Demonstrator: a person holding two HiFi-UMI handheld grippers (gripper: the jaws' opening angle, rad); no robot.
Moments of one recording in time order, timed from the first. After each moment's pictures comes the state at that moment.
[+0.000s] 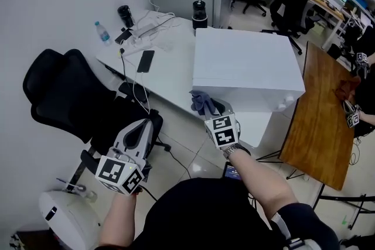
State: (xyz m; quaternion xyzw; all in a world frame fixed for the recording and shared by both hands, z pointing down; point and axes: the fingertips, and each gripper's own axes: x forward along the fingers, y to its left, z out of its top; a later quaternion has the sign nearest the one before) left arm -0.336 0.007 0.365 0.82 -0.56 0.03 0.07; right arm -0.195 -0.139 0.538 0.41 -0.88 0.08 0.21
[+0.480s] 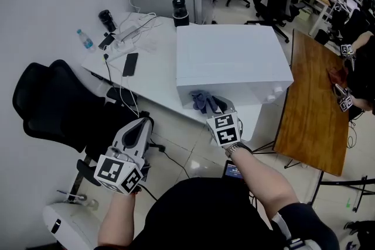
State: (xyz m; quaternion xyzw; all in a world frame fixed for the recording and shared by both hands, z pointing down) left arm -0.303 -0.017 0.370 0.85 -0.52 0.03 0.08; right arm -0.138 -0.145 0.538 0.46 -0.86 0.09 0.21
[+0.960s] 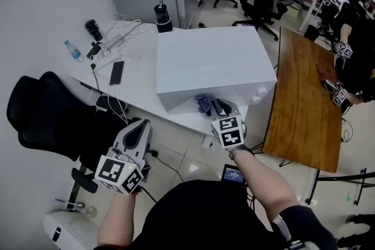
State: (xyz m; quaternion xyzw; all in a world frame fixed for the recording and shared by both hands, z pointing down) left arm -0.241 -0.037 0.369 0.87 -0.49 0.04 0.08; right arm -0.048 -0.152 0.537 0.50 -0.84 0.10 0.22
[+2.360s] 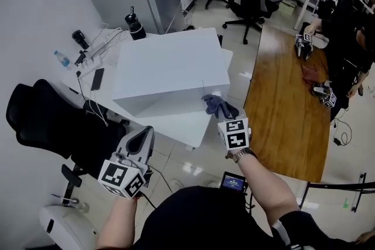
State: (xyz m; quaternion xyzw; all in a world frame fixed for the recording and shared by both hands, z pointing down) left arm -0.037 -0.029 0.369 0.87 -0.49 0.06 0.09; right arm 0.176 -0.152 0.537 0.52 -0.82 0.12 0.21
